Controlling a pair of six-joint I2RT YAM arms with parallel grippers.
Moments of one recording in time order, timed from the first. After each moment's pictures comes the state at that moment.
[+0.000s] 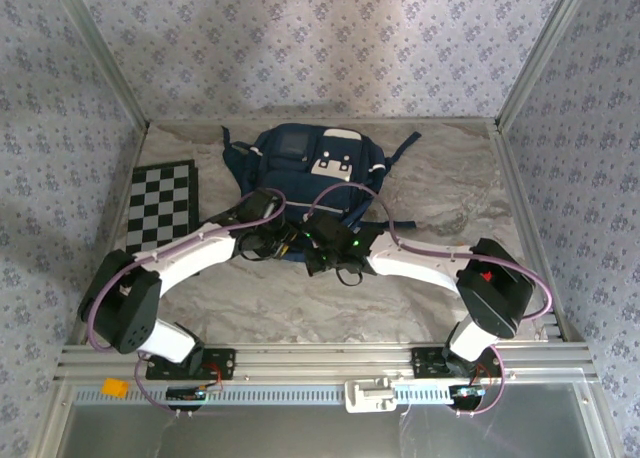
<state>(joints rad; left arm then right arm) -0.63 1.47 0.87 -0.40 0.11 -1.48 0.98 1.62 1.04 -0.37 0.04 0.51</state>
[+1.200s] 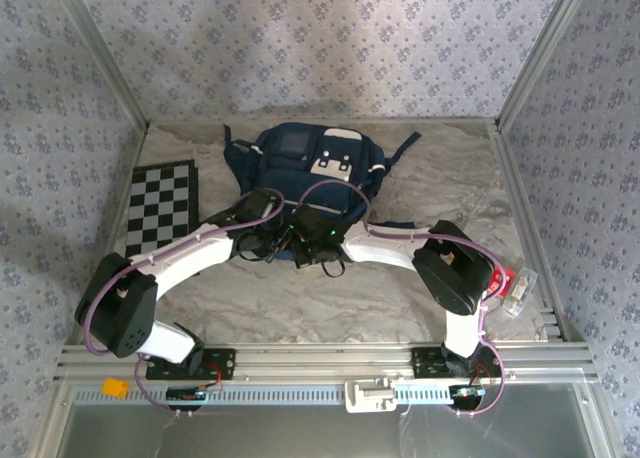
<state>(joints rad) -0.63 1.43 0.87 -0.42 0.08 -1.48 0.94 1.85 1.20 -0.37 0.04 0.54</state>
